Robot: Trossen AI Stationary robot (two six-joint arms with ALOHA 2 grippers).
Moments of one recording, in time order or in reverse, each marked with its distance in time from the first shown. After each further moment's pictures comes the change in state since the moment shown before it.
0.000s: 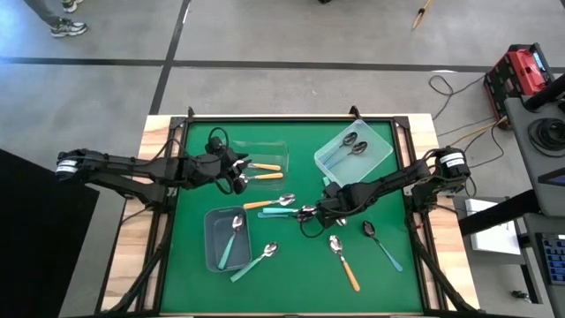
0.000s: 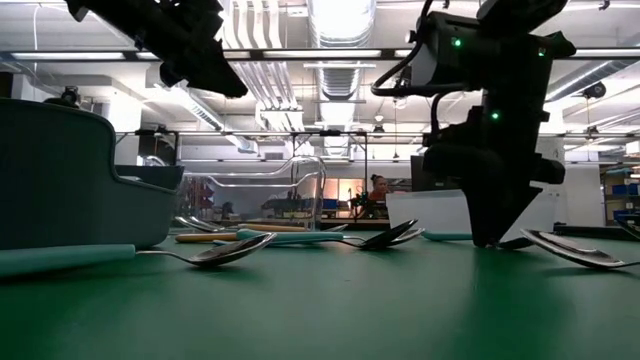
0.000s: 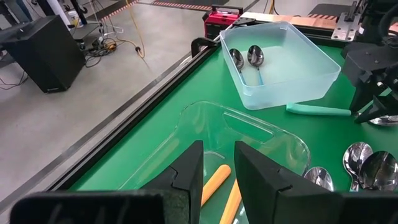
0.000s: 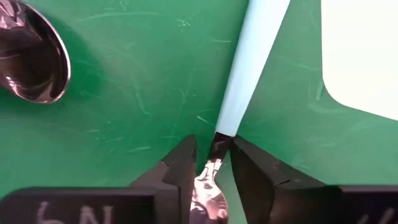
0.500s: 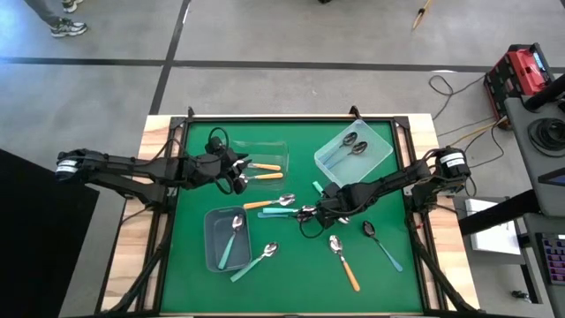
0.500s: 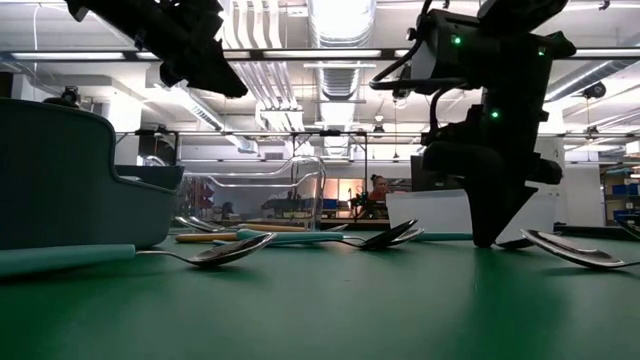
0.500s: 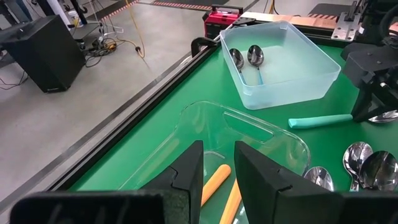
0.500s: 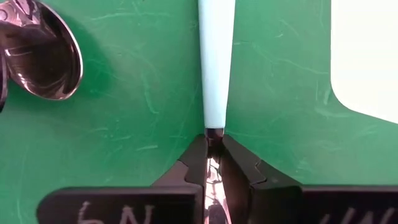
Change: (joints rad) left arm 0.000 0.000 0.000 -0.001 0.000 0.000; right arm 0.000 -0.003 -0.002 0.016 0.001 -0.028
